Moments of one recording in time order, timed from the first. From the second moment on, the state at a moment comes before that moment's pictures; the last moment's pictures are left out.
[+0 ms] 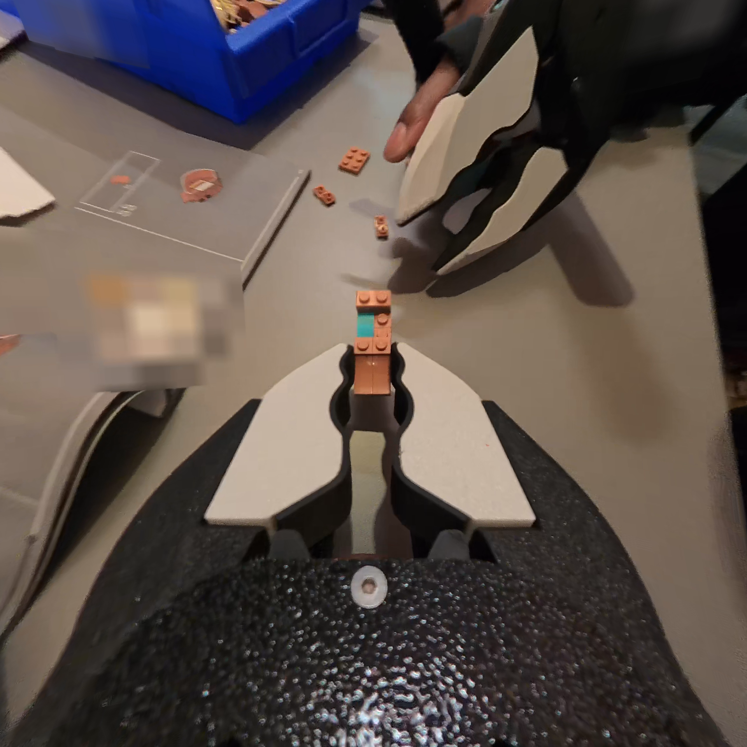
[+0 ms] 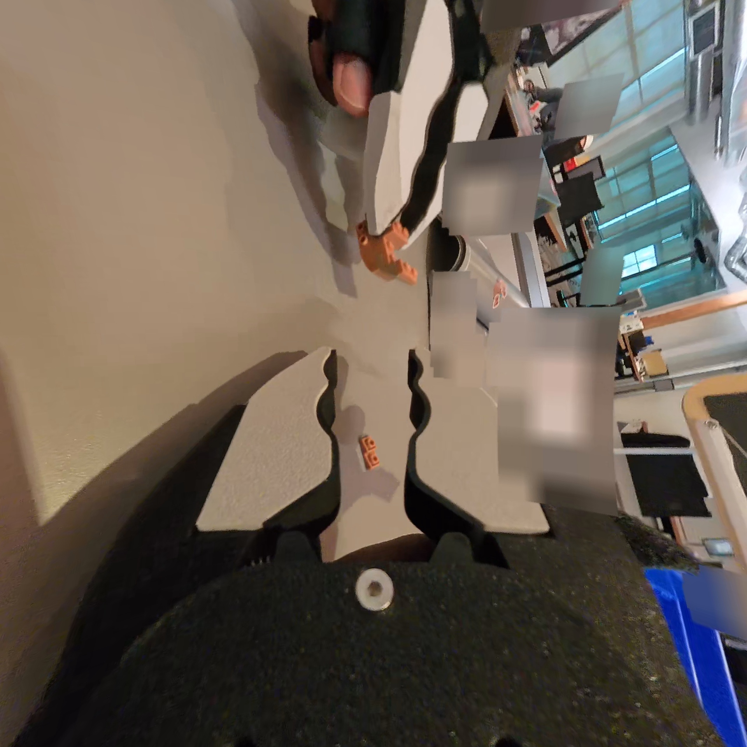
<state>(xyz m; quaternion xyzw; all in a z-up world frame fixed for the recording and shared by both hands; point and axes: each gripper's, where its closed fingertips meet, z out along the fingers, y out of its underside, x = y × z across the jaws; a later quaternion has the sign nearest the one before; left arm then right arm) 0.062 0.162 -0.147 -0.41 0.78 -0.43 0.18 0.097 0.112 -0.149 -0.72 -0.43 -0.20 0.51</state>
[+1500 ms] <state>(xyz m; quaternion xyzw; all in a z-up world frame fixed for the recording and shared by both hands) 0.081 0.213 -0.109 -0.37 0.71 -0.41 0.43 0.120 0.120 -0.138 -0.72 -0.34 -0.25 0.55</state>
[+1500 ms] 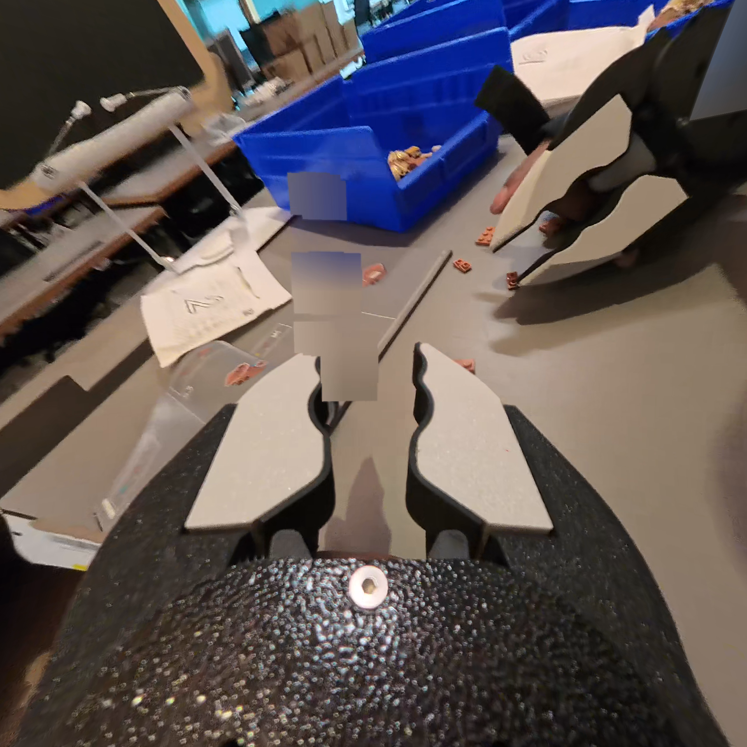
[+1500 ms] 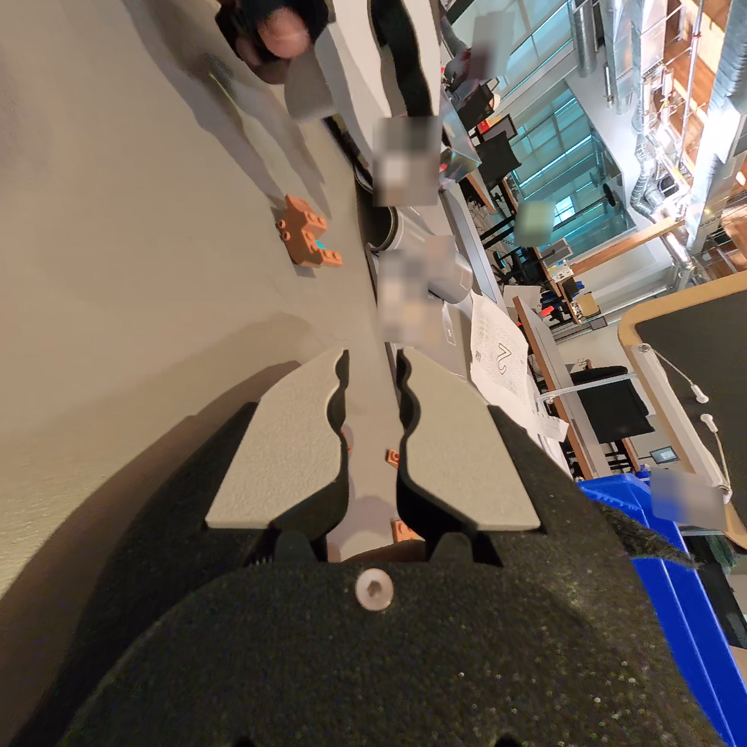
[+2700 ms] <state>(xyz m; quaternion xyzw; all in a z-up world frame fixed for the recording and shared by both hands) 0.073 0.252 -0.101 -0.43 0.64 -0.31 0.56 0.148 0.112 -0.112 -0.71 -0.26 -0.35 0.56</state>
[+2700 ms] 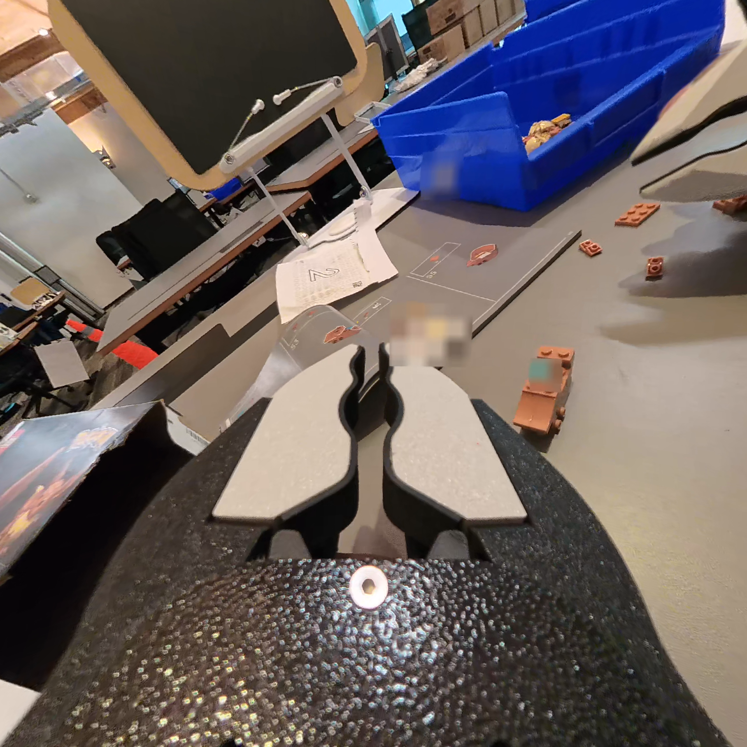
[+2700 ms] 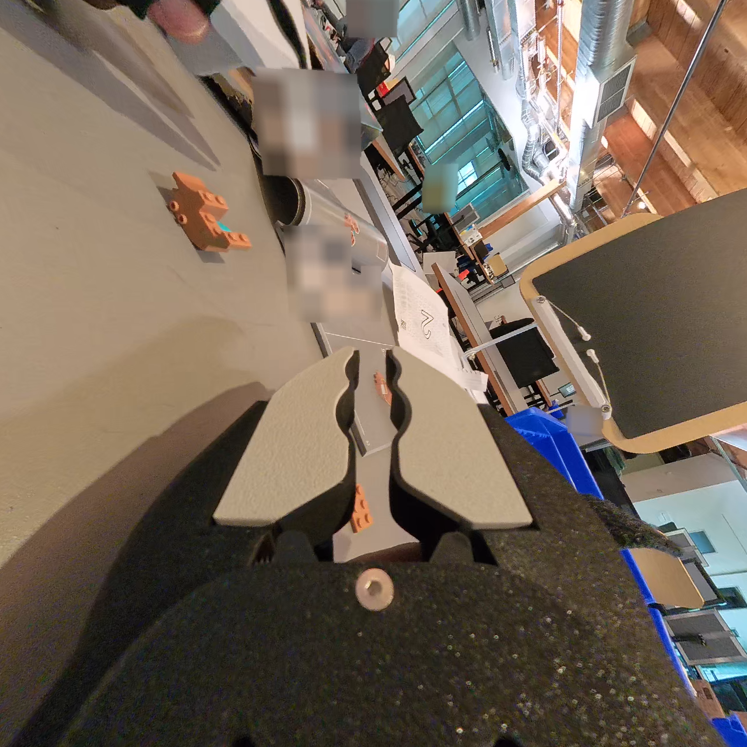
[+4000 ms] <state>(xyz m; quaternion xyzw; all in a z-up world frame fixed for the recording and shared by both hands) 0.070 0.262 -0.094 -0.47 0.59 -0.30 0.59 0.139 0.095 -0.093 -0.73 -0.14 -0.16 0.65</state>
